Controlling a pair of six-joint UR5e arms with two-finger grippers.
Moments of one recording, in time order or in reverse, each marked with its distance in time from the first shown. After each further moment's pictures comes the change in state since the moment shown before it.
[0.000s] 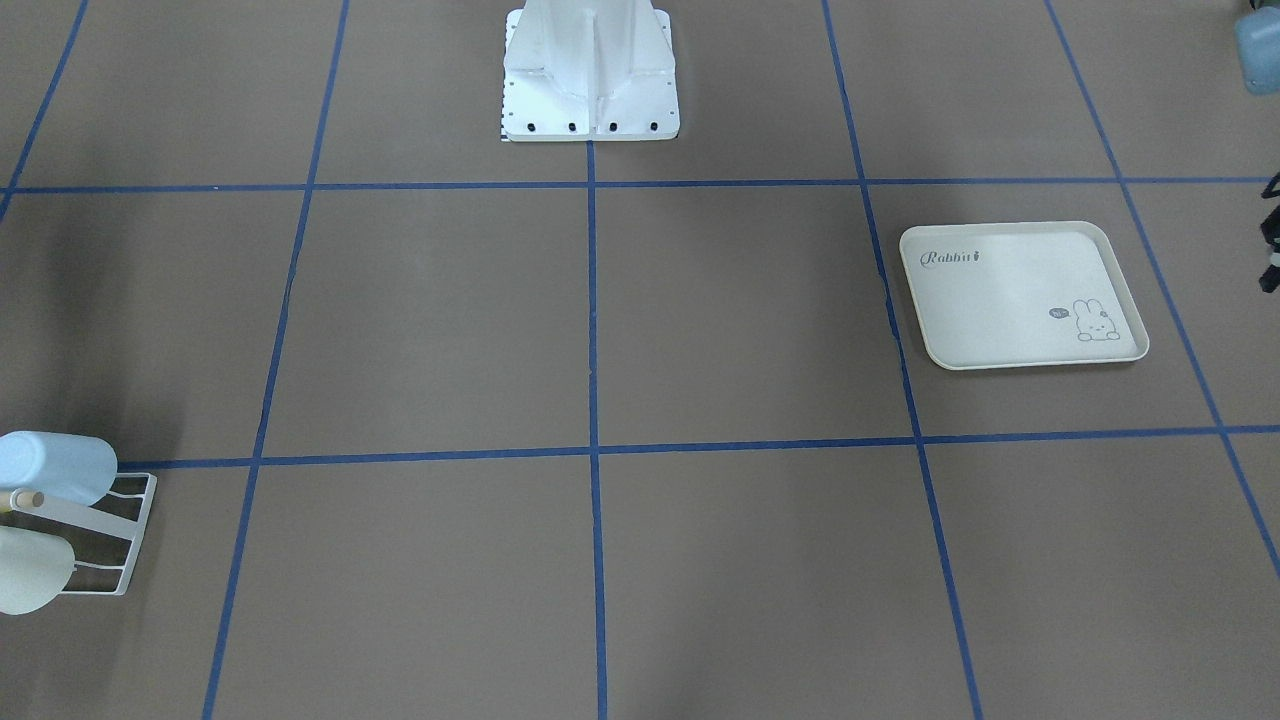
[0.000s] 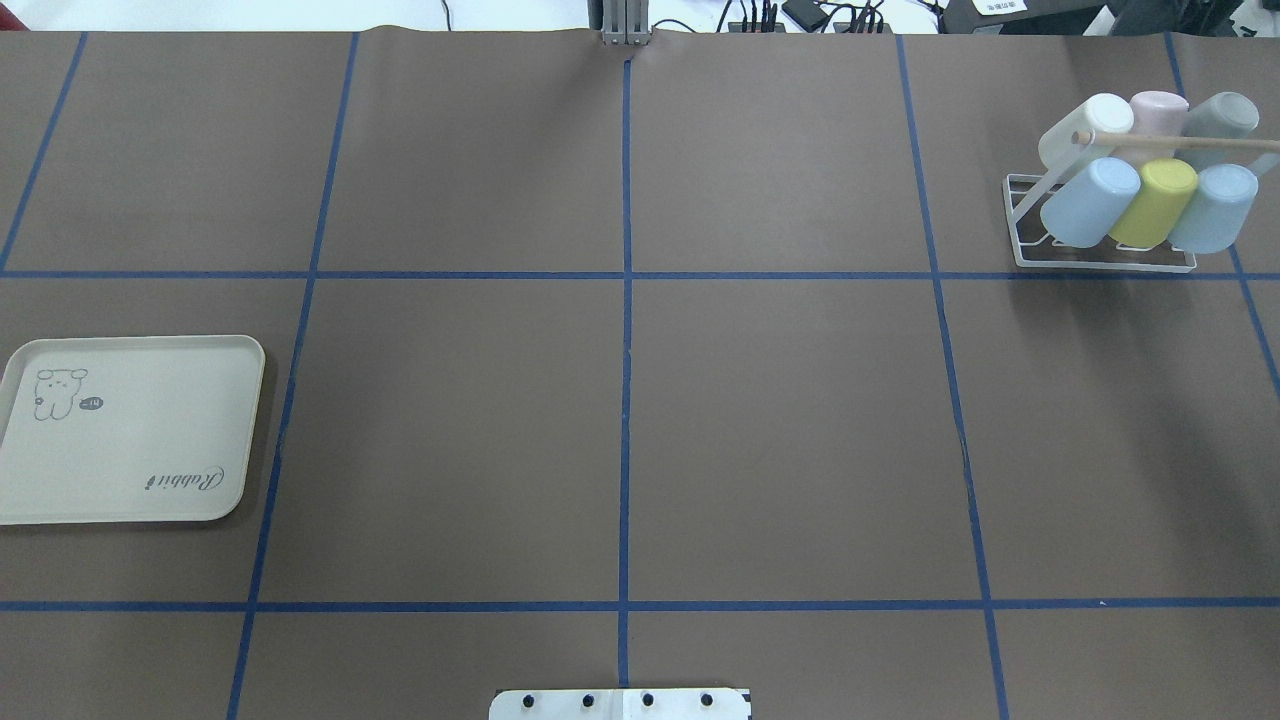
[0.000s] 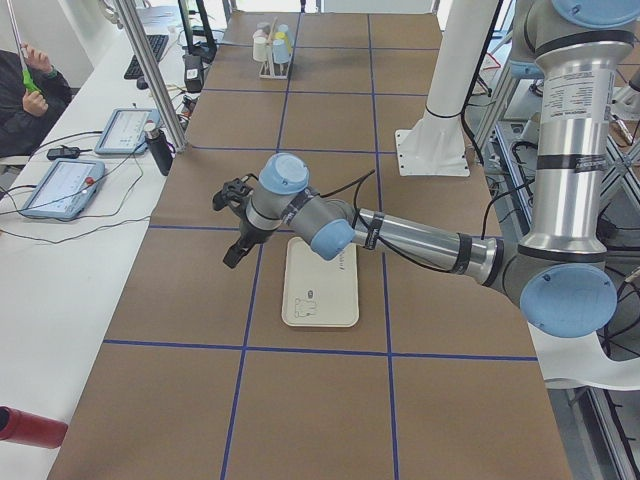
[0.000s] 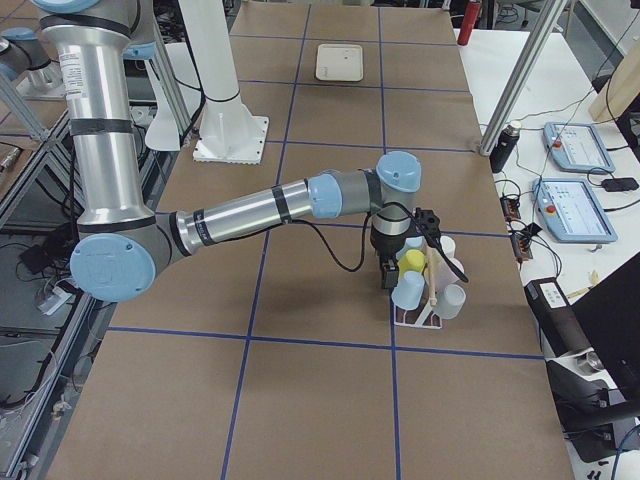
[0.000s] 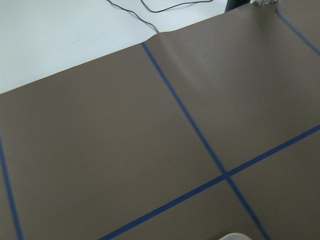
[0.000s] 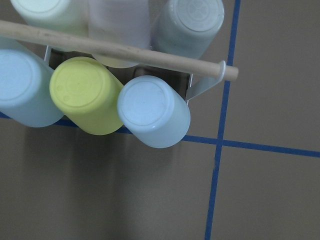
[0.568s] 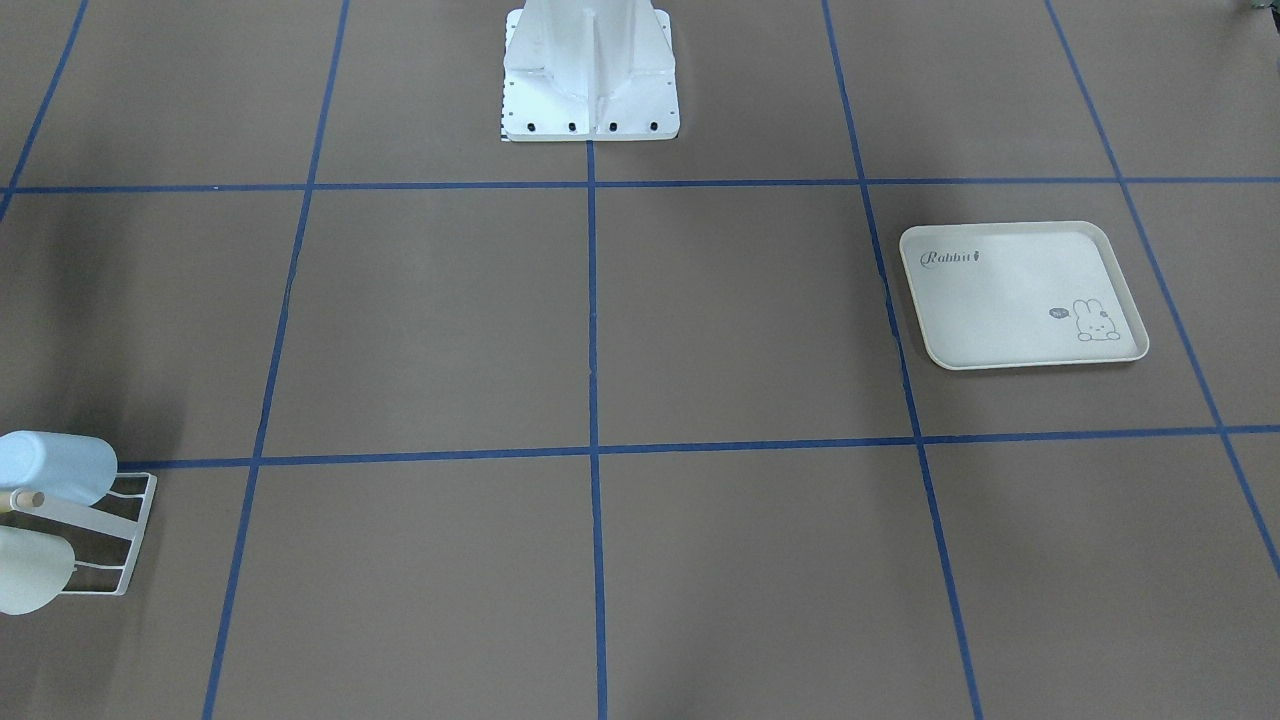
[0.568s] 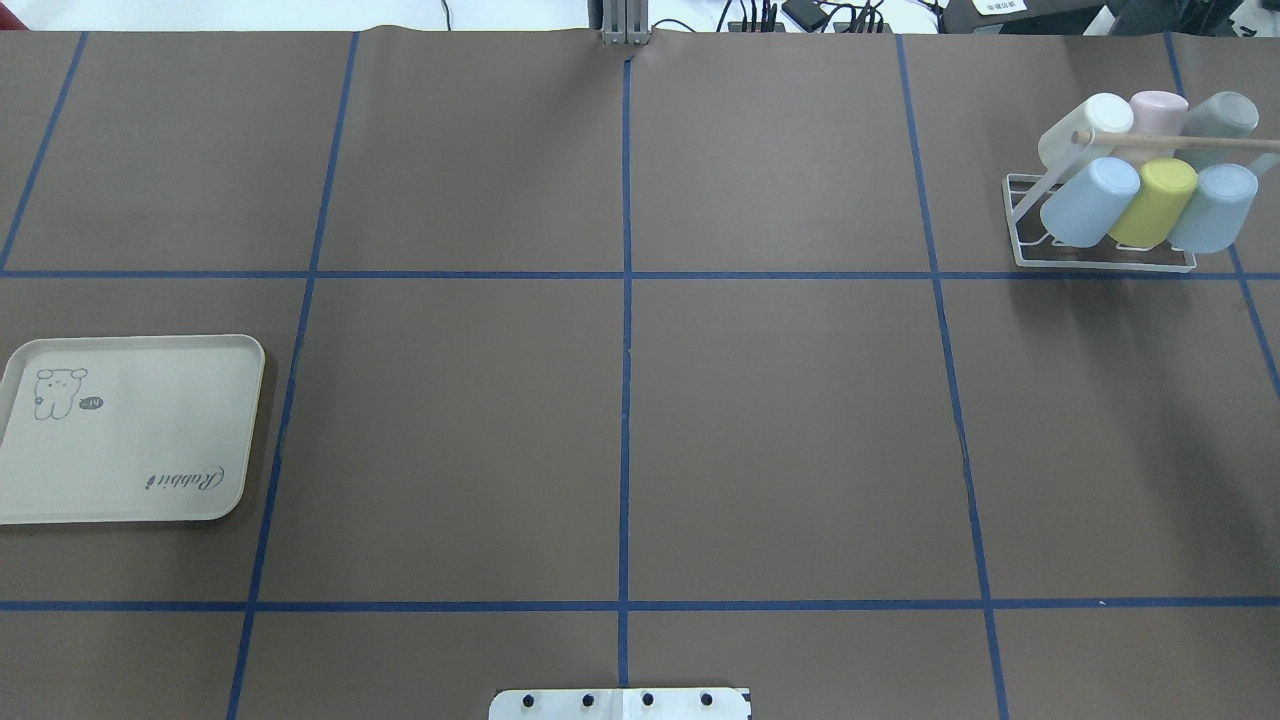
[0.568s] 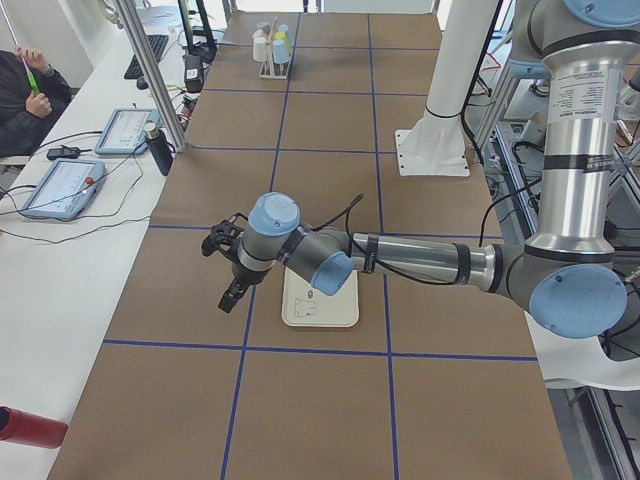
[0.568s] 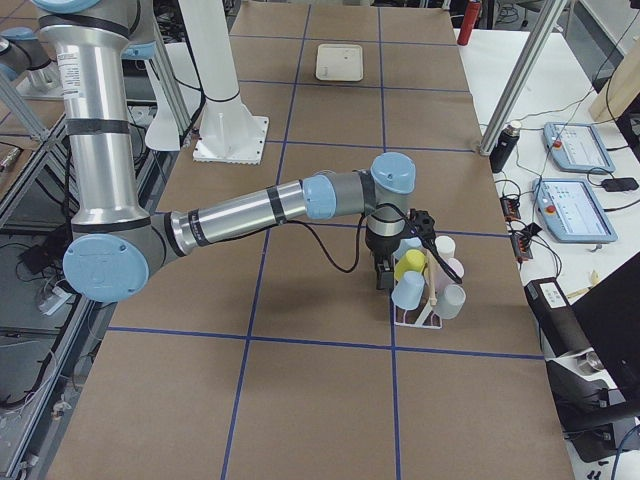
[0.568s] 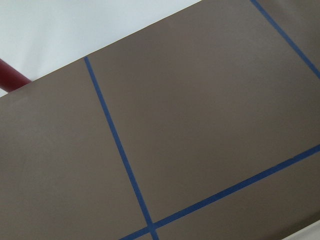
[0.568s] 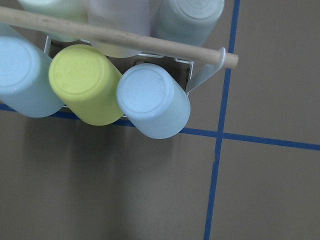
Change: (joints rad) left arm -0.053 0.007 0.119 -0.021 0.008 0.014; right arm 0.000 -0.022 0.016 -0.001 0.002 -0.002
